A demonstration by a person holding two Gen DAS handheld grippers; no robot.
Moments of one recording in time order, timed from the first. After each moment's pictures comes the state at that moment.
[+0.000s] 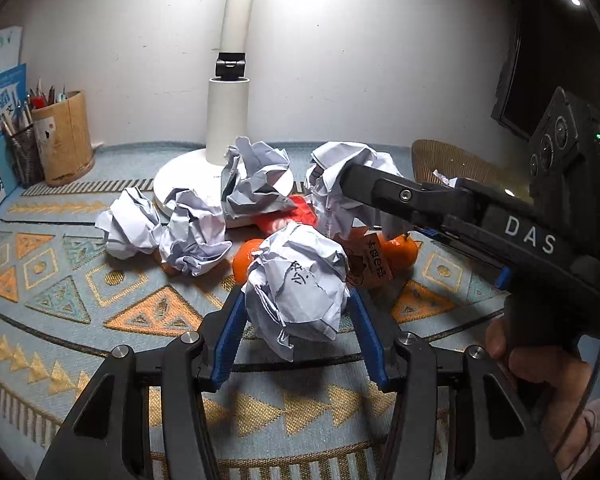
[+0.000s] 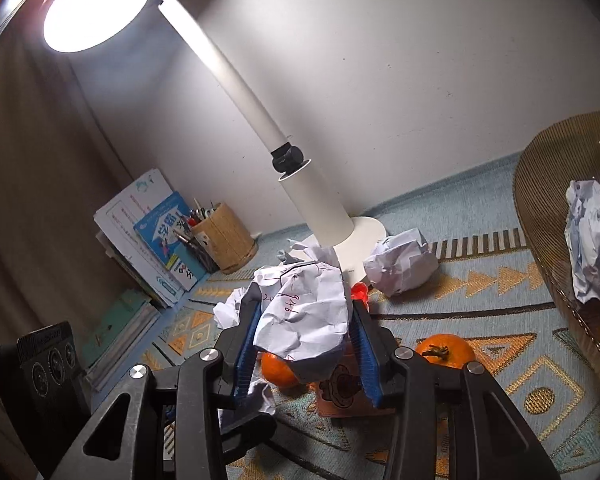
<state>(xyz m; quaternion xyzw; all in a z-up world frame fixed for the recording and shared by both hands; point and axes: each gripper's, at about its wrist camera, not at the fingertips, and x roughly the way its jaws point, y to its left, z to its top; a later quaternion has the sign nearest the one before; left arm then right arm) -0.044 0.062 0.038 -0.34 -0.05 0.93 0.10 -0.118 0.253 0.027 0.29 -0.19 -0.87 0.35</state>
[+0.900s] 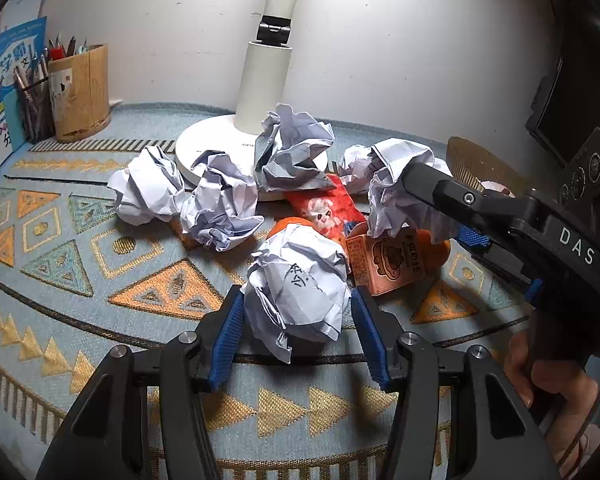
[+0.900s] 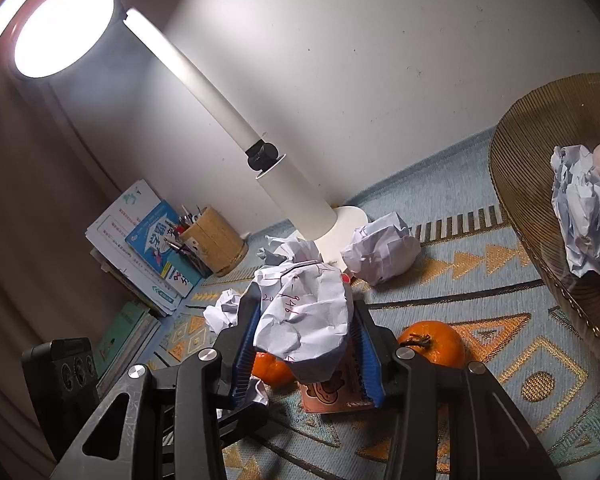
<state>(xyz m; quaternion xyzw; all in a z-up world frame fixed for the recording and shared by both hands) -0.060 0.041 0.021 -0.38 -0.10 0.92 0.07 -0.127 0.258 0.020 0.31 -0.21 -0.86 0.34</state>
